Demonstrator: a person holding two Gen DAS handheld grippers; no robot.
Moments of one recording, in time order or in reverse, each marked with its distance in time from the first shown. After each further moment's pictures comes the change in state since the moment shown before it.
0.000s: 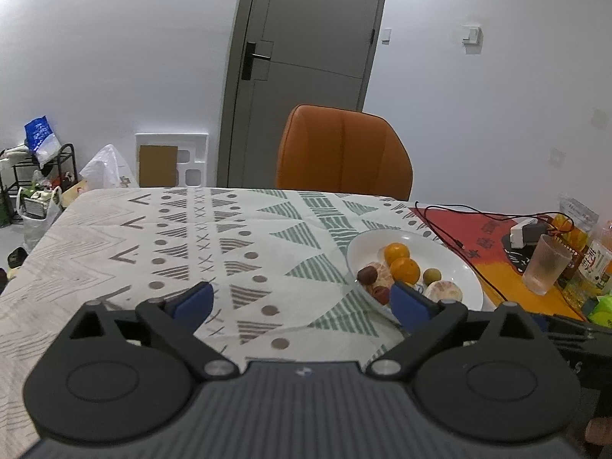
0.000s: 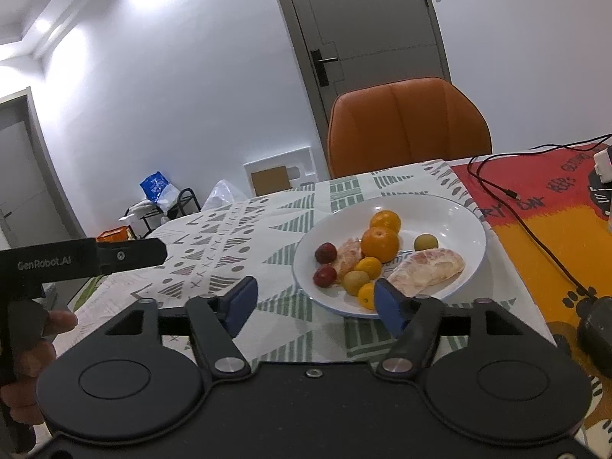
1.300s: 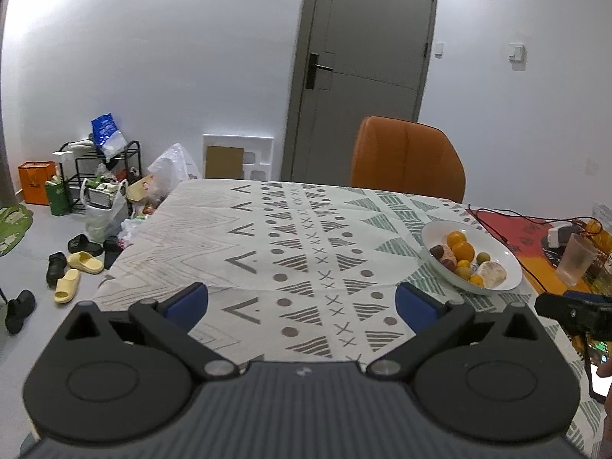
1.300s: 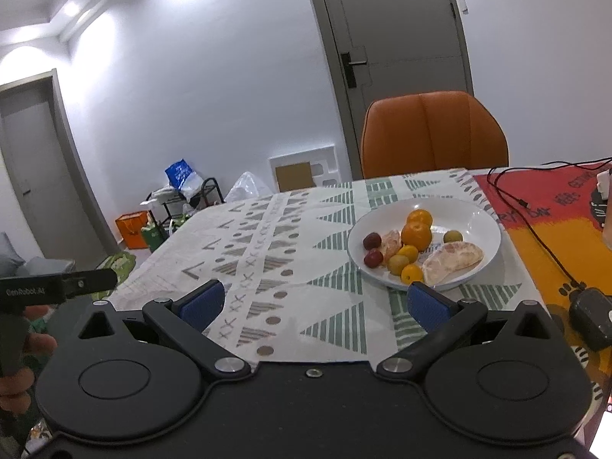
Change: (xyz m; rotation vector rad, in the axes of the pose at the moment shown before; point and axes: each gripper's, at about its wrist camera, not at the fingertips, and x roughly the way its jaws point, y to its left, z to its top) left arm -0.103 0.064 -0.034 -0.048 -0.027 0.164; right arm -0.057 0.050 -0.008 -0.065 0.023 0.038
